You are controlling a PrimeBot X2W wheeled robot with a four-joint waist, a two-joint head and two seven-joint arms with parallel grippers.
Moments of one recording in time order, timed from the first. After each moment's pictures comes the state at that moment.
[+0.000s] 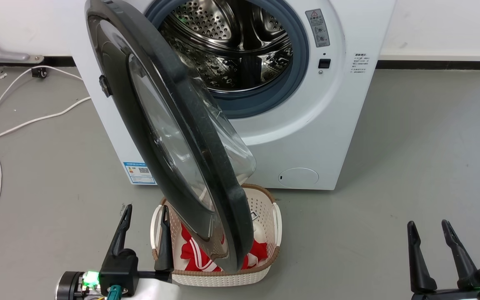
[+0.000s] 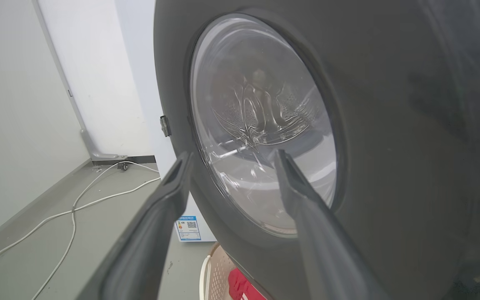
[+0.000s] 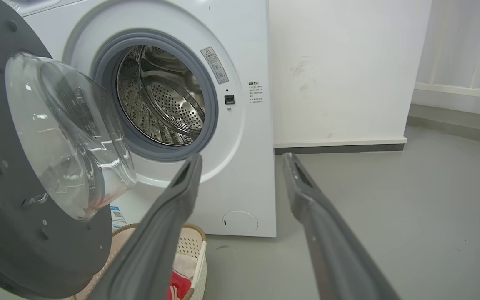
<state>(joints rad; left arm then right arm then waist) 0.05 0.06 -0.12 0.03 -0.01 0.10 -0.26 0.20 -0.05 -0.06 -0.07 0.15 0.13 -0.26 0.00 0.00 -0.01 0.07</state>
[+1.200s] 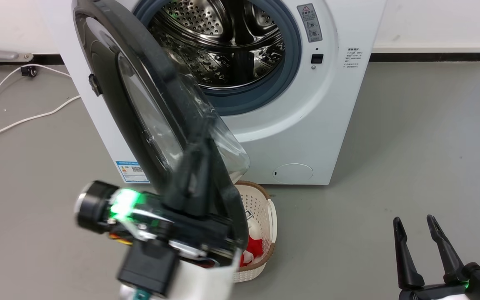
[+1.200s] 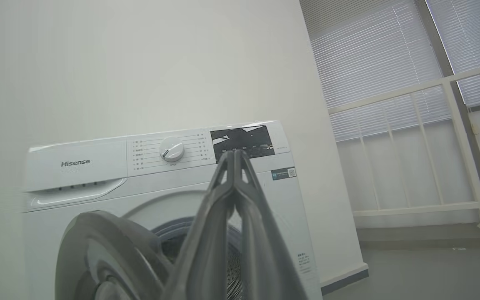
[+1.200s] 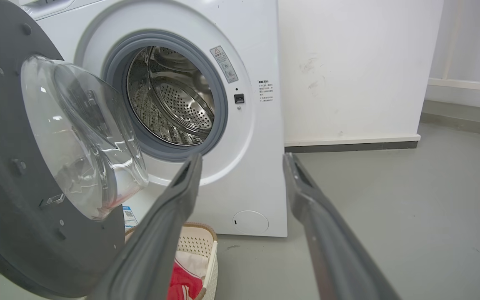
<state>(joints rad) -0.17 0.07 -0.34 -0.37 0.05 0.06 -0.26 0.18 -0.05 -0.01 -0.06 0.17 0.13 -0.26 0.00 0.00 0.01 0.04</state>
